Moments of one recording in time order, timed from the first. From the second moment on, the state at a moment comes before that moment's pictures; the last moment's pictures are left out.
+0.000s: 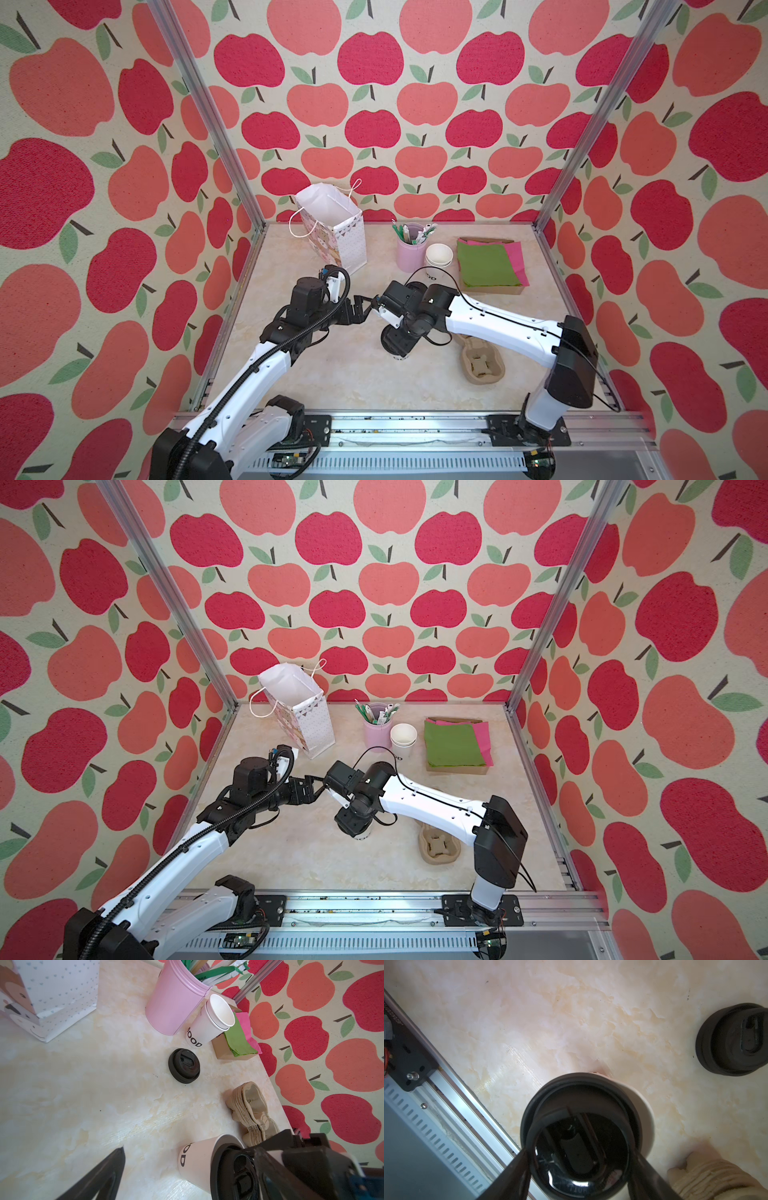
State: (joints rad) left arm -0.37 0.96 0.68 -0.30 0.40 -0.43; right arm 1.15 1.71 1.48 -1.02 -0.01 0.13
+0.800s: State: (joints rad) left arm -0.35 0.93 0.68 -0.40 0.24 -0.42; right arm 1.15 1.71 1.49 -1.02 0.06 0.10
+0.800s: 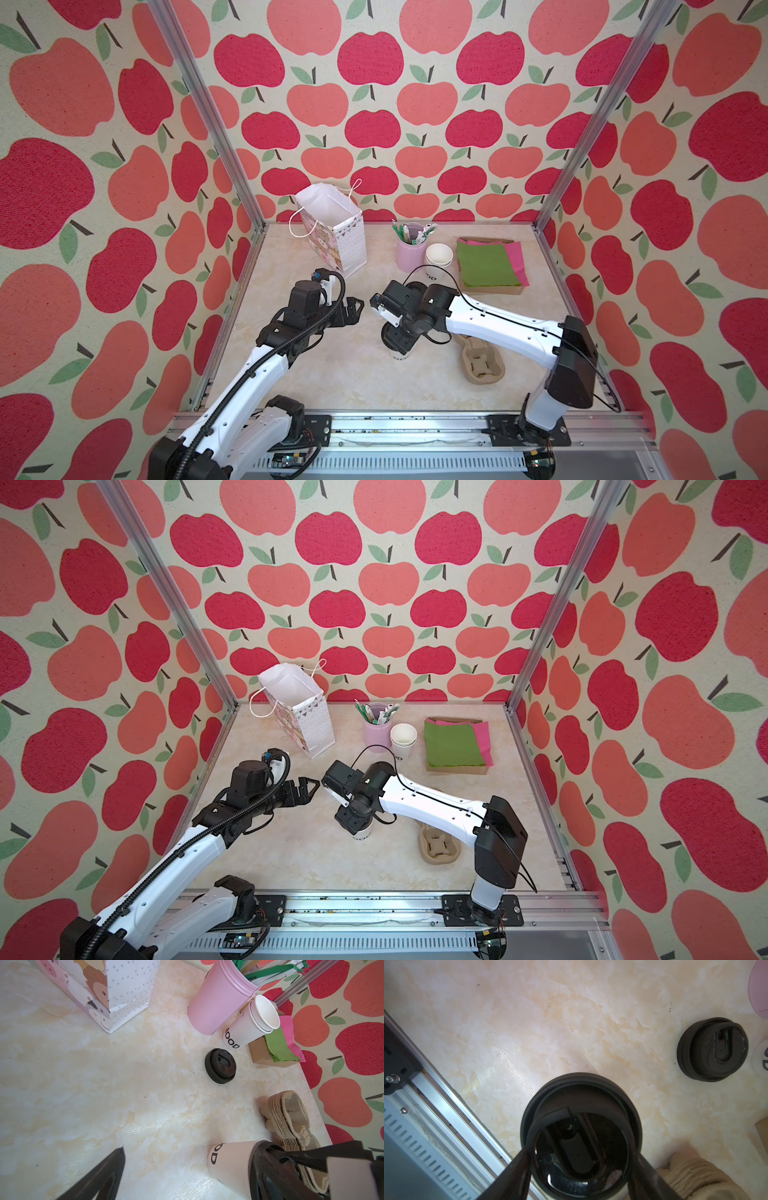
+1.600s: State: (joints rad) left arm -0.35 0.93 0.68 -0.40 0.24 -0.42; right arm 1.15 1.72 1.49 -1.05 0.08 0.10
